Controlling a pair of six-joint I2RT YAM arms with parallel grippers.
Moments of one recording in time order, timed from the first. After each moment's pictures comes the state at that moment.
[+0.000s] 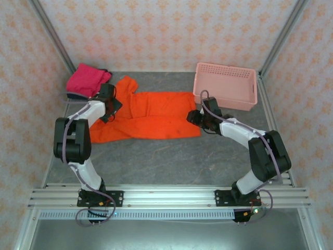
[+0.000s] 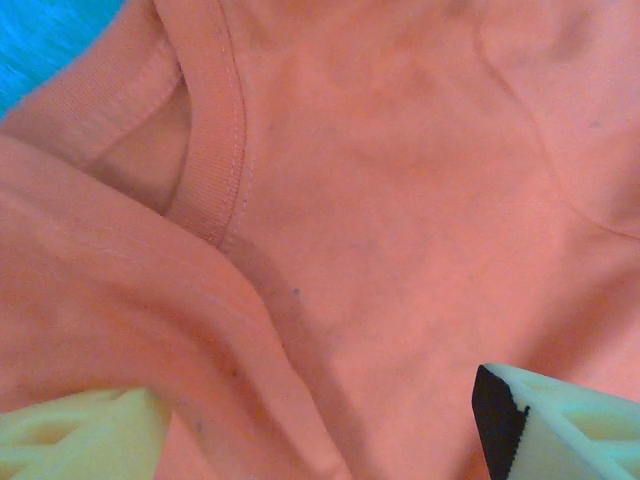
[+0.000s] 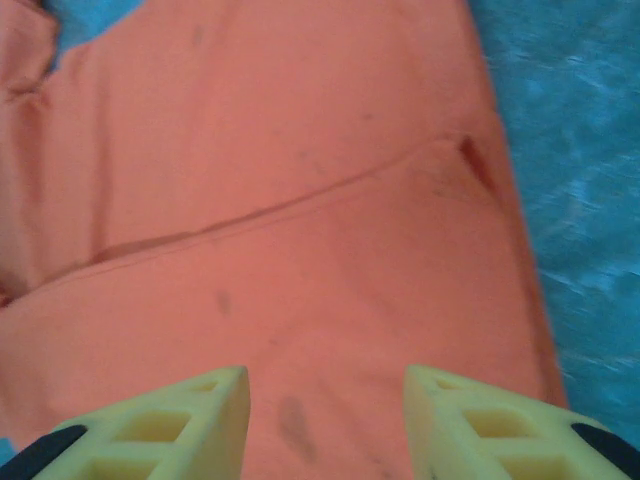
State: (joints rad) left arm 0.01 1.76 1.18 -0.49 -0.19 -0.92; right arm 0.40 1.57 0.90 -0.17 -0.17 0.69
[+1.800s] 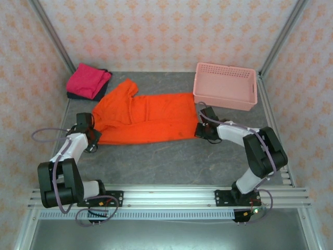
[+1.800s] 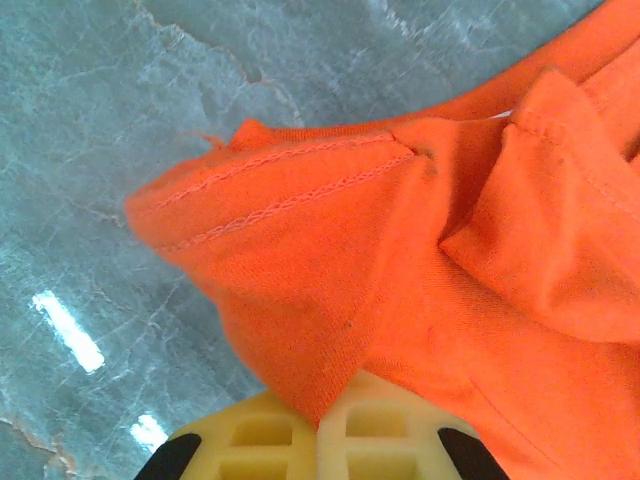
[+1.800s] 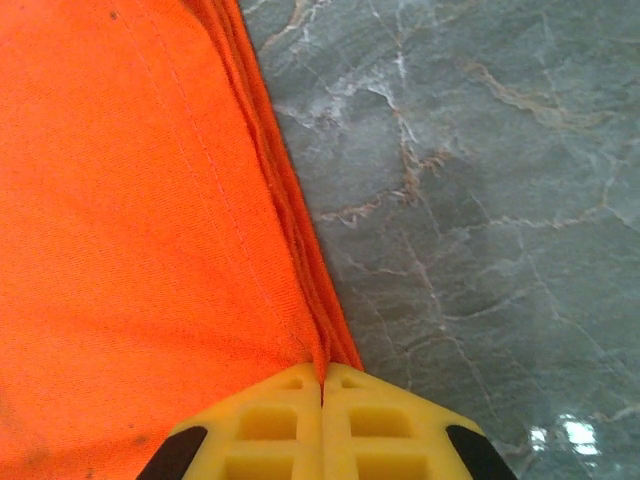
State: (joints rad) left arm 0.25 1.28 0.65 -0.55 -0.16 -0.85; right arm 0.41 1.61 0.82 -0.33 0.01 0.61
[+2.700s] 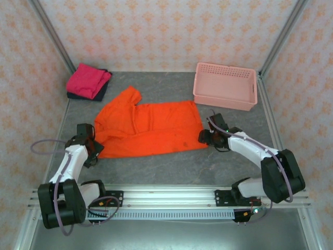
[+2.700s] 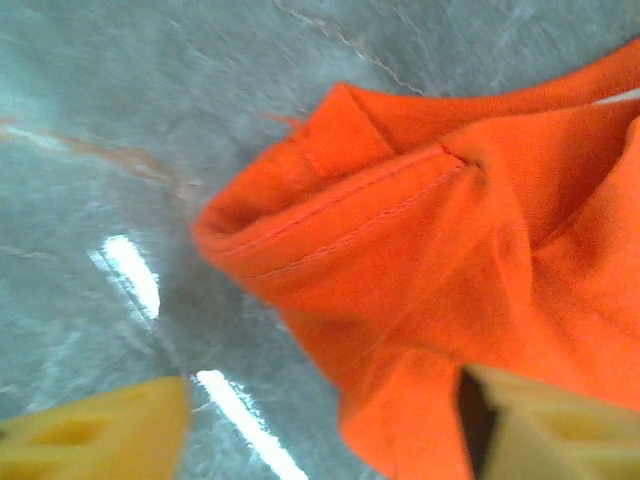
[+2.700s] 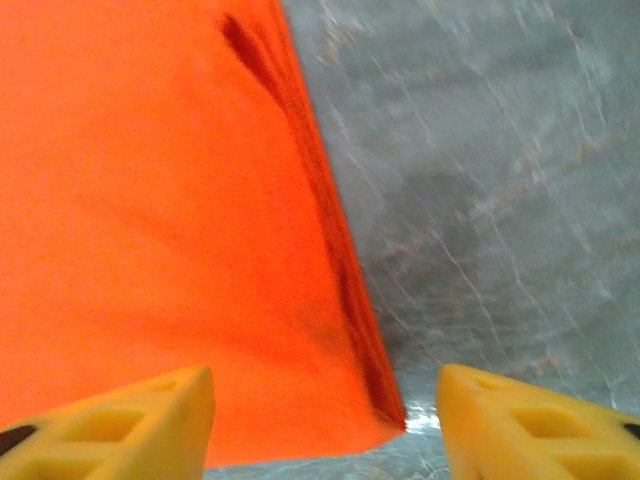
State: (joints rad) left arm 0.25 1.04 0.55 -0.80 -0.18 -0.85; right arm 0.40 1.33 0.71 -0.46 -0.02 0.58
